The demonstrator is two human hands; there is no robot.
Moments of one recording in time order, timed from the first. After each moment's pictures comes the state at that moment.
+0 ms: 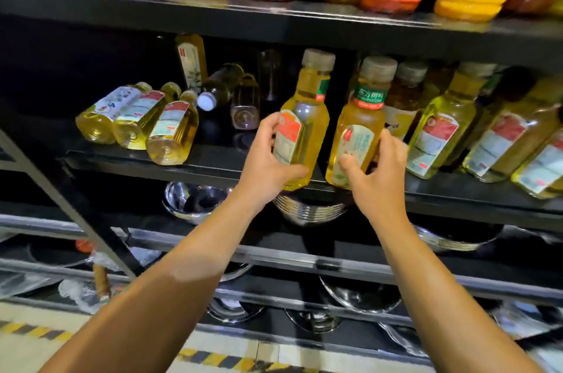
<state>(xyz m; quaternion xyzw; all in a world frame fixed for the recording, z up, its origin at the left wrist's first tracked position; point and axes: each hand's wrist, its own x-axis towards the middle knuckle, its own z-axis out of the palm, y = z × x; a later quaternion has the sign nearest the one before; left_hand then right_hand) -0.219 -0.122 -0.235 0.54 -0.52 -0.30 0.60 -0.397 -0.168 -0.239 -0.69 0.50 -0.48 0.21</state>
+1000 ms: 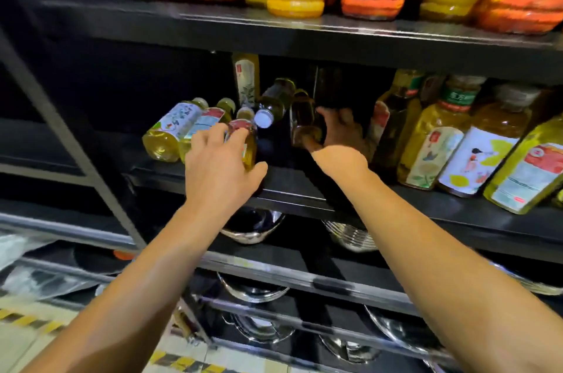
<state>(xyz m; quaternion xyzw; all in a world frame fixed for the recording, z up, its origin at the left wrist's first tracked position) -0.062 -0.078 -0.217 0.79 -0.53 0.18 0.24 -0.213 -0.229 -0.217 -0.80 0.52 -0.27 0.09</state>
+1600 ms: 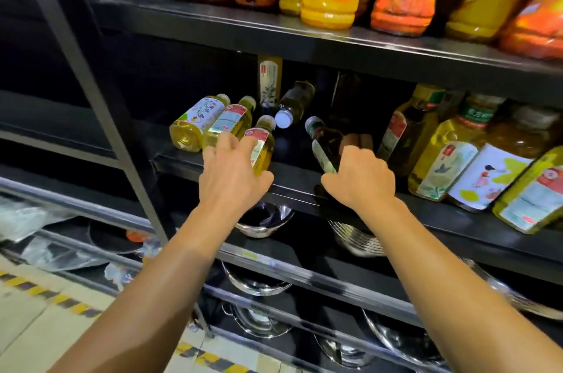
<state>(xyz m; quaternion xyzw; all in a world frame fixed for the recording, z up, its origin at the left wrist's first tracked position) -0.066 -0.060 -0.215 0.85 -0.46 0.02 0.26 -0.234 -0.173 -0.203 -0.82 0.57 -0.11 0.02</state>
